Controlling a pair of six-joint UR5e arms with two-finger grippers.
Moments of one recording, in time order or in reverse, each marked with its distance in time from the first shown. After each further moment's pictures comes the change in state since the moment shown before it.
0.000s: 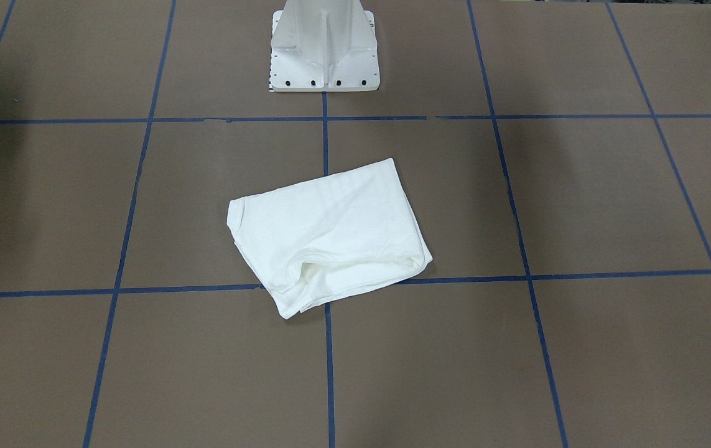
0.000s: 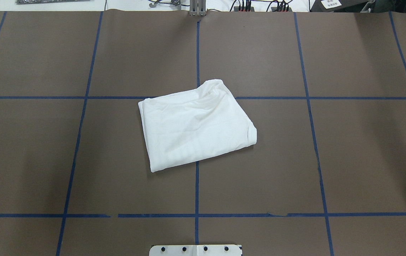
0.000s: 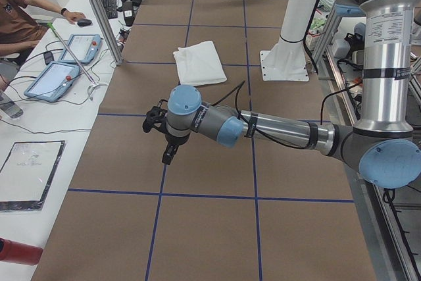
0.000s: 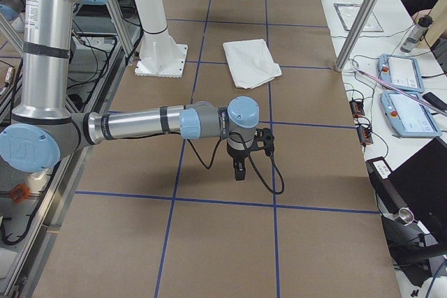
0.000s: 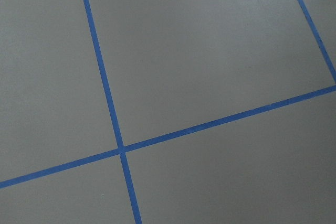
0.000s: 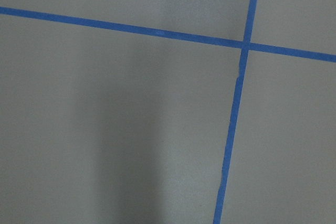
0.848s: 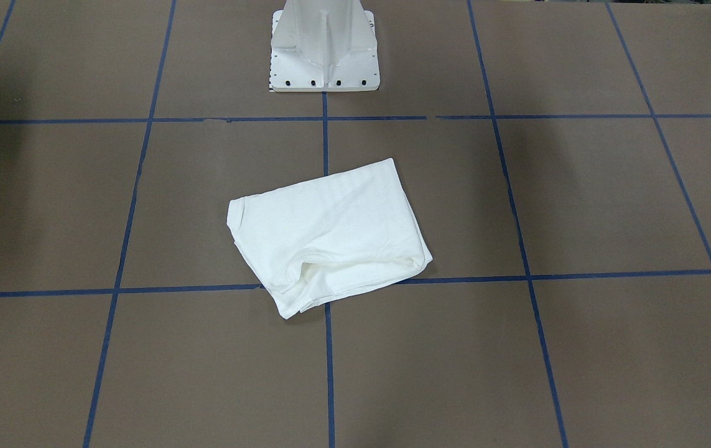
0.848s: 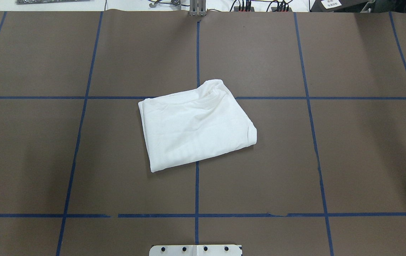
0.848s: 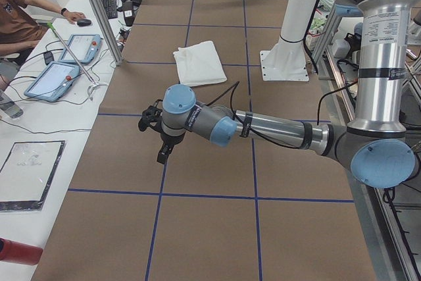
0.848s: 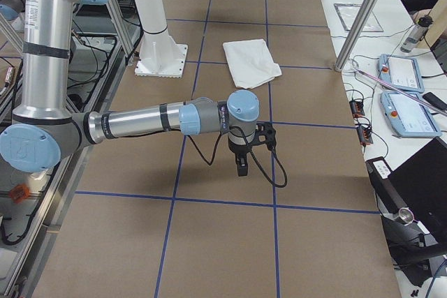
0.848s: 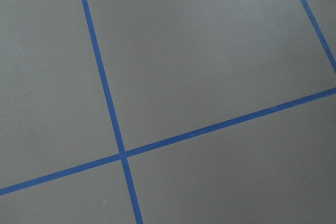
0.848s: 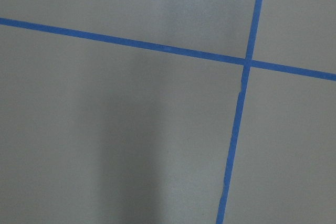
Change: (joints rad) left arm 0.020 -0.044 0.042 -0.018 0.028 -0.003; right arm 0.010 0.007 0.035 0.000 -0.007 0.001
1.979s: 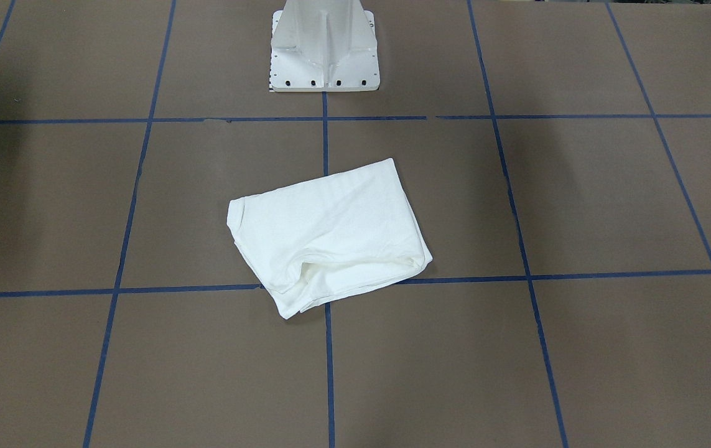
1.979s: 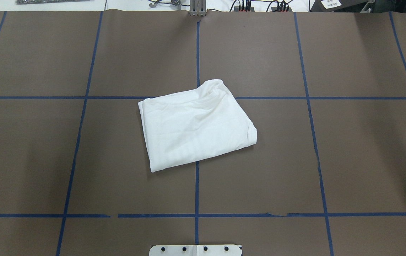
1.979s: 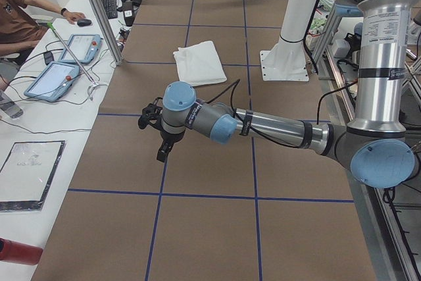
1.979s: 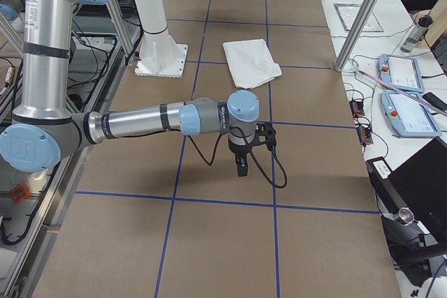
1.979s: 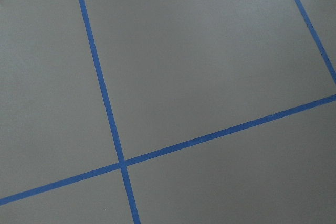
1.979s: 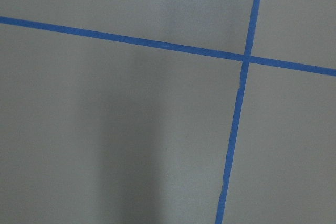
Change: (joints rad) left arm -0.002 0.004 -0.014 0.012 0.001 -0.003; right arm 0.000 -0.004 -0.012 -0.001 0.003 0.002
